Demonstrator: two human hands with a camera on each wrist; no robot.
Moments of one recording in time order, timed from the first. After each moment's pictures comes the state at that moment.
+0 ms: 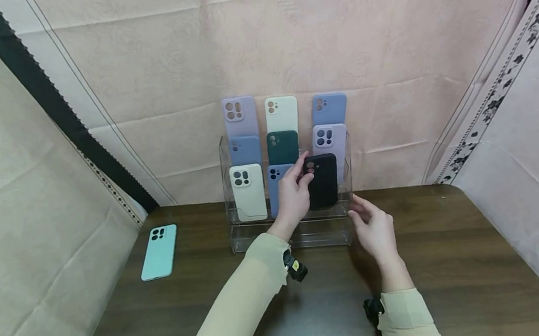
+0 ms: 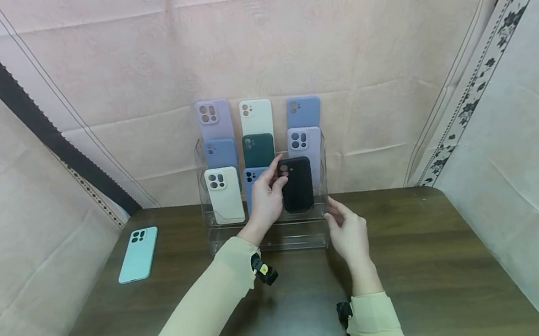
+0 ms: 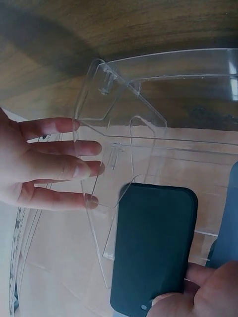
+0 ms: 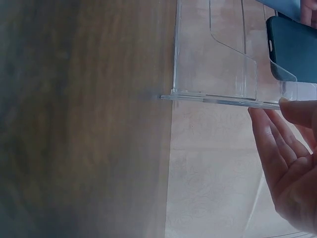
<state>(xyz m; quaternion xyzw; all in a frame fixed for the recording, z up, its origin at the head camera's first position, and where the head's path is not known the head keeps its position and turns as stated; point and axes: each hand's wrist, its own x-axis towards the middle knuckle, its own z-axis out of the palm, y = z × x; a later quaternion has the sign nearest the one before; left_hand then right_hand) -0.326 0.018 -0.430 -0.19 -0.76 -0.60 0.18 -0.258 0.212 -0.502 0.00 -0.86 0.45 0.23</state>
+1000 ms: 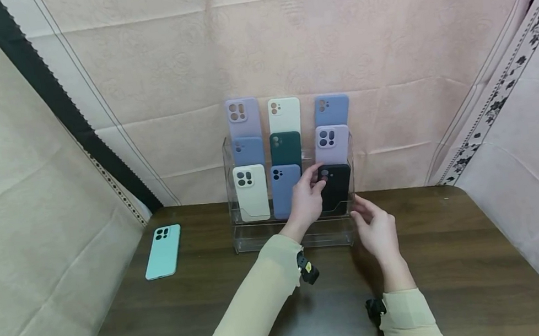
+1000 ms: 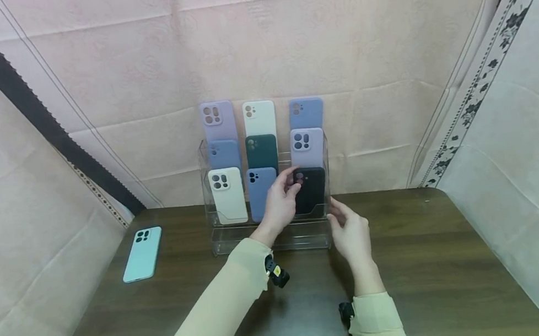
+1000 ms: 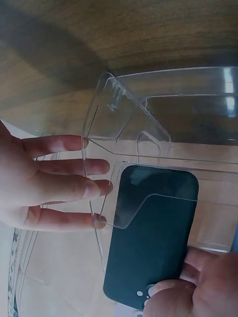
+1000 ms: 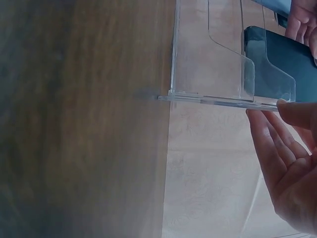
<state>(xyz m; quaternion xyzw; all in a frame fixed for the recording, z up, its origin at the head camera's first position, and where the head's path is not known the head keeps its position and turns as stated) -0.321 0.038 -0.441 -0.15 -0.80 -0.57 0.12 -0.254 0.209 -0.497 0.01 -0.86 0.45 0.23</state>
